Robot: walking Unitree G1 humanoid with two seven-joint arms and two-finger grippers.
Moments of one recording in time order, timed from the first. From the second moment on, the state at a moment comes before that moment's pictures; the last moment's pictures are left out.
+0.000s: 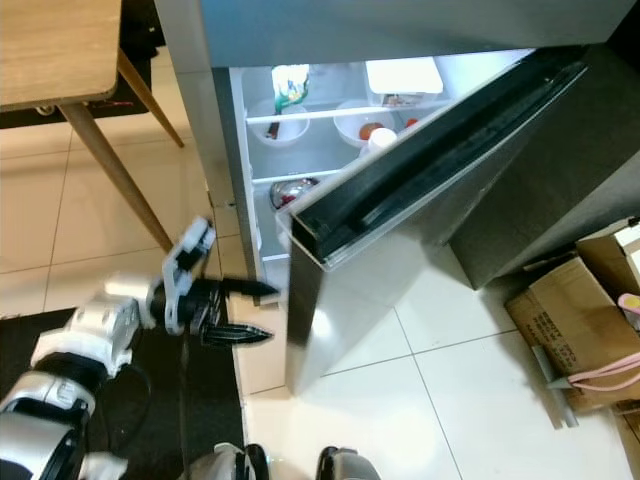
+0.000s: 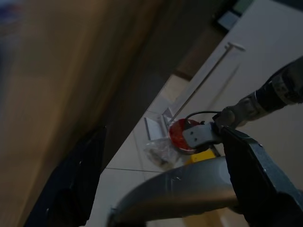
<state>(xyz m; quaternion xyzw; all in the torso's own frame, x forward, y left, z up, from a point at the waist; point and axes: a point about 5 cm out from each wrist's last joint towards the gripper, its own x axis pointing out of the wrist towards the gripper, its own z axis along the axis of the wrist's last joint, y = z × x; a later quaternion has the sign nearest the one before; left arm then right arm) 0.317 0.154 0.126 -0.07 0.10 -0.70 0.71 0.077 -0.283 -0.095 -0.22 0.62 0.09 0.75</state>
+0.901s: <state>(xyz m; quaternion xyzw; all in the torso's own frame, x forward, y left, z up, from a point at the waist) 0.163 0.247 -0.066 -0.14 0.40 -0.11 0.90 0.084 -0.278 -0.097 -0.20 0.62 0.04 0.76</state>
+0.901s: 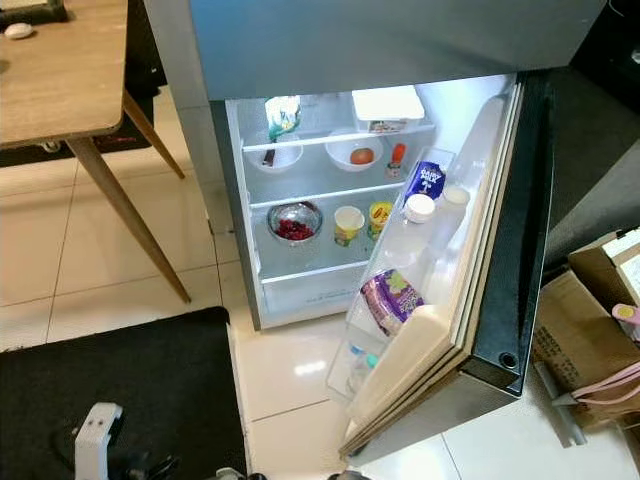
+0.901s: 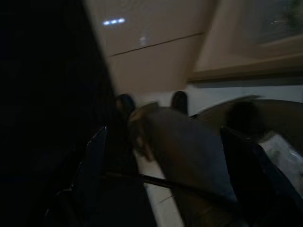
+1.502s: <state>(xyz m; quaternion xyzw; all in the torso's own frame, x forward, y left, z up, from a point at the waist) 0.143 0.224 -0.090 -0.17 0.44 0.05 0.88 0.095 -0.262 -0.100 -0.19 0.62 0.04 0.76</state>
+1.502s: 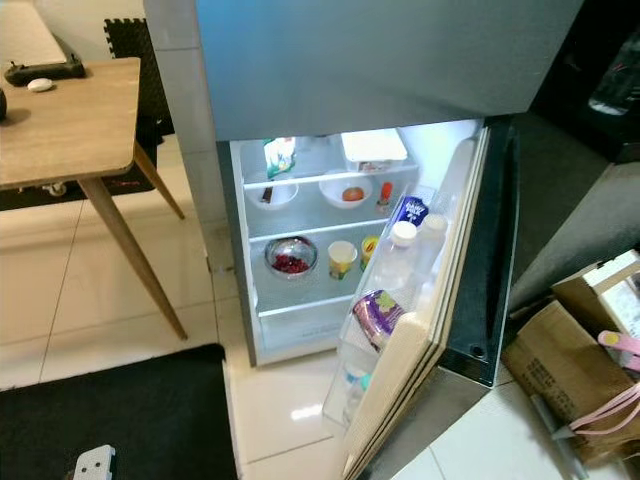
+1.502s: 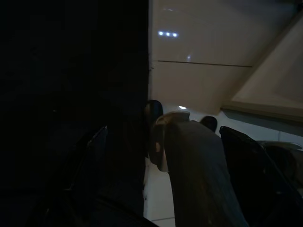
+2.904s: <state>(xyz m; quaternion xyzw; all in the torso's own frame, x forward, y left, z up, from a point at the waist) 0.130 0.212 -0.099 -0.16 0.47 0.07 0.87 0.095 -0.253 -0.103 -0.17 0.64 0.07 0.75</state>
